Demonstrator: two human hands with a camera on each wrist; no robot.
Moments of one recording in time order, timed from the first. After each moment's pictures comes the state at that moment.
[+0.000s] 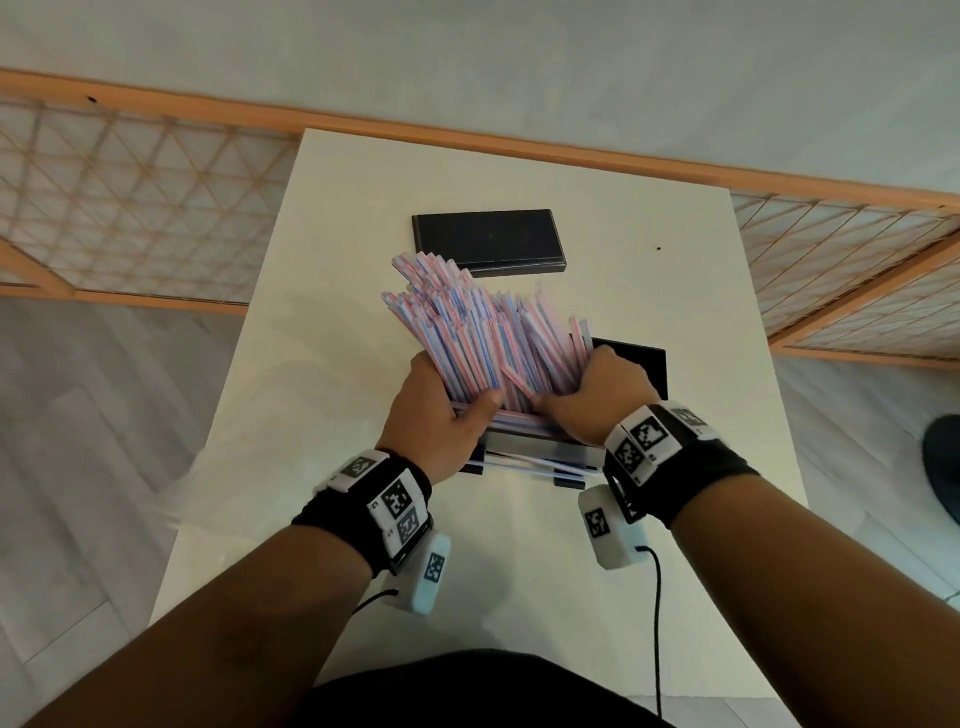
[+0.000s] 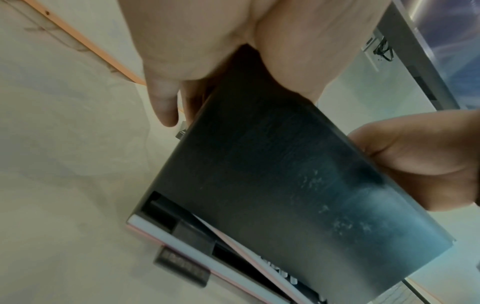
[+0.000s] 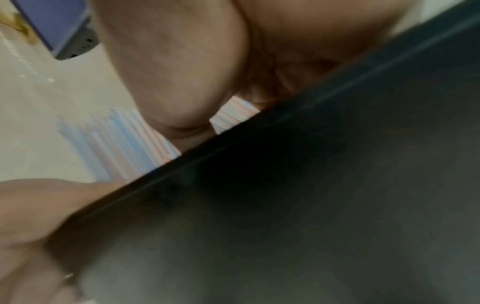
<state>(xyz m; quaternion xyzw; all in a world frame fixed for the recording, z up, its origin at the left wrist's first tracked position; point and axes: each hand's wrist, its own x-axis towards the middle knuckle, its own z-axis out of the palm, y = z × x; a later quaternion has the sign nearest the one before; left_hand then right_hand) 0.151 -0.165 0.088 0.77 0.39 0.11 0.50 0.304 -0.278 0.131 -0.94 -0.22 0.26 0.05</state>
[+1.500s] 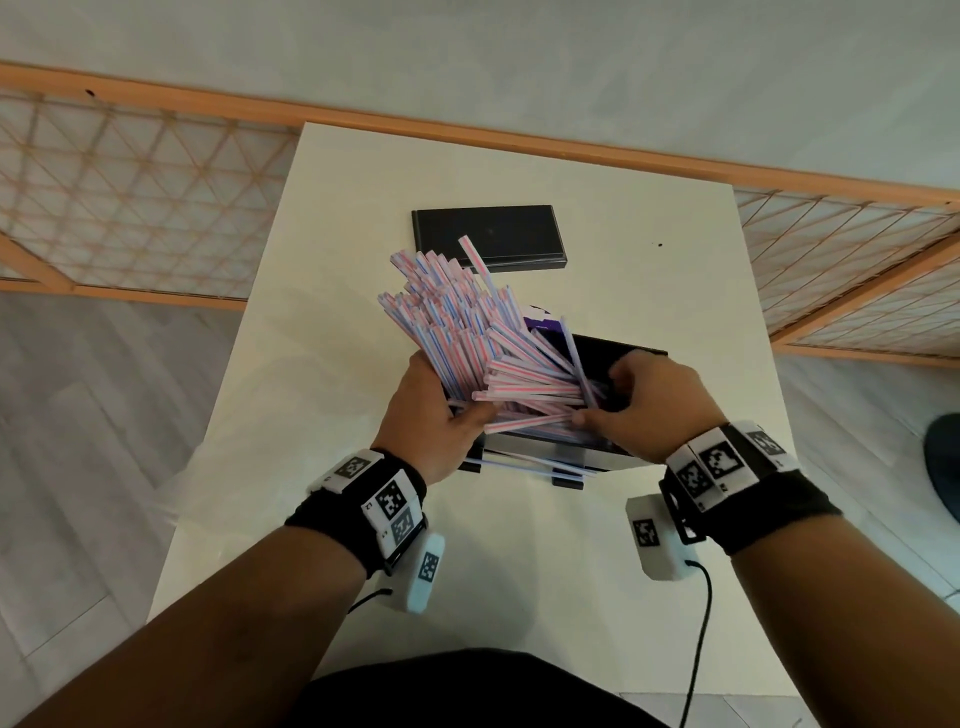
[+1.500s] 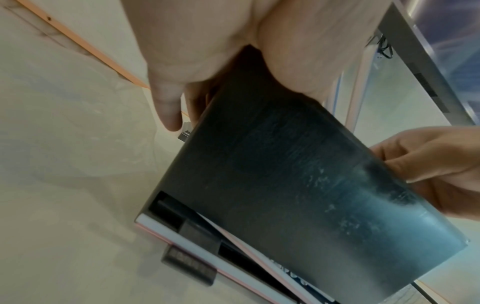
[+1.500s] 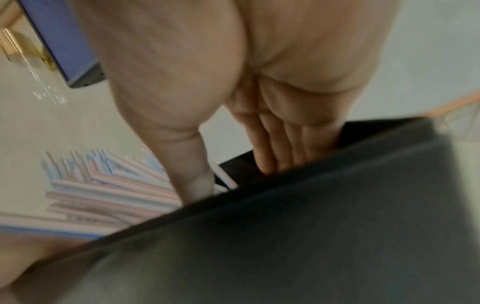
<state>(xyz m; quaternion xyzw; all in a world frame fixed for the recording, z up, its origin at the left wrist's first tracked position) 0.149 -0.162 0.075 0.77 0.34 0.13 0.52 0.321 -0.322 0.145 -0.93 -0.29 0.22 0.07</state>
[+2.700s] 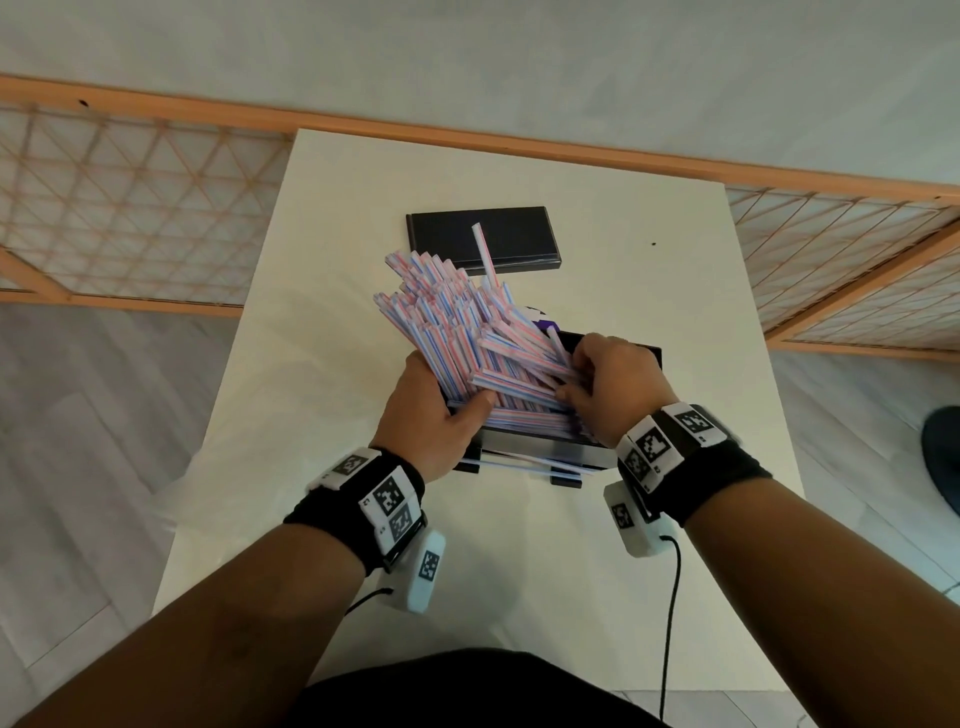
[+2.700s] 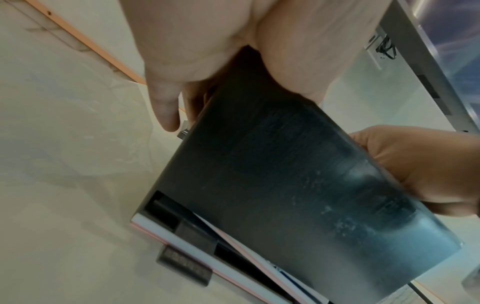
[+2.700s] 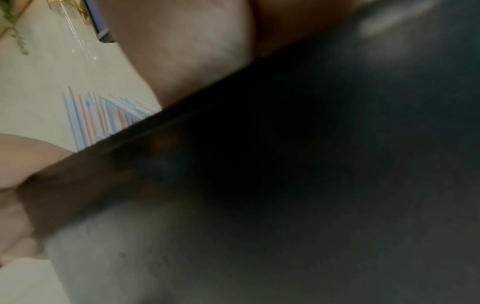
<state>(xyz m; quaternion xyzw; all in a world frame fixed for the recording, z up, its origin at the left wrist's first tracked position) 0.151 -0.159 0.068 0.78 0.34 0.14 0.50 0.316 -0.297 0.130 -0.91 -0.35 0.18 0.09</state>
